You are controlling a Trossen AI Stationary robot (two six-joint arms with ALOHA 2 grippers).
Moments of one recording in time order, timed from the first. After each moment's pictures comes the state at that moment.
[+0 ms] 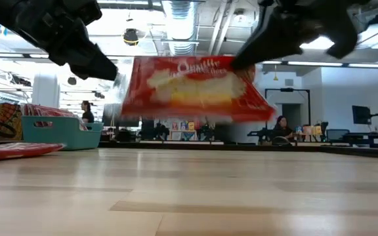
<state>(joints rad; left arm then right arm) -0.36 1.10 0.42 0.29 -0.47 -0.20 0.55 1.70 1.05 -0.18 0.85 -0.01</state>
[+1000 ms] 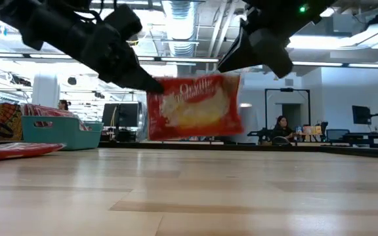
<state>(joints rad) -0.20 1.43 0.53 0.54 -0.39 0.01 0.43 1.69 1.05 -0.17 0.97 -0.16</state>
